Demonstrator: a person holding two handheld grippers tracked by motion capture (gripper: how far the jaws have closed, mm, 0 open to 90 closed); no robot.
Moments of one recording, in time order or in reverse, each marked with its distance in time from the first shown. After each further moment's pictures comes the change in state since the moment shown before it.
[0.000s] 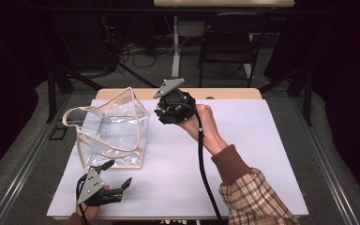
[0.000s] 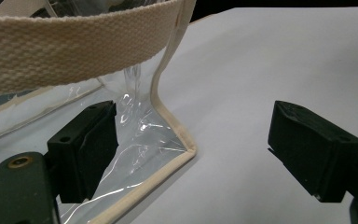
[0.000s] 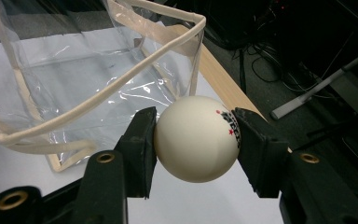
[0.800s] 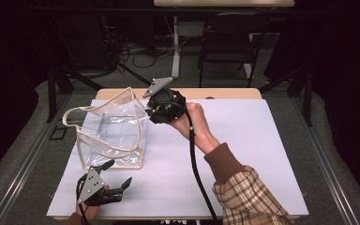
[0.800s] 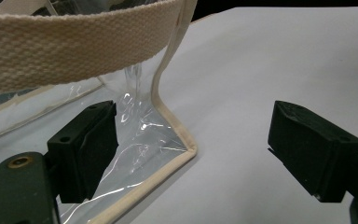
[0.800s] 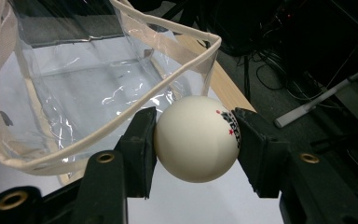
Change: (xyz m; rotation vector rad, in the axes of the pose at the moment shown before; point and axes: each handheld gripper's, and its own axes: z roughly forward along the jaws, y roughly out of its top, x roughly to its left) left arm 0.000 0.000 0.000 0.004 0.002 0.000; right arm 0.012 0.018 0.008 -0.011 0.018 -0.028
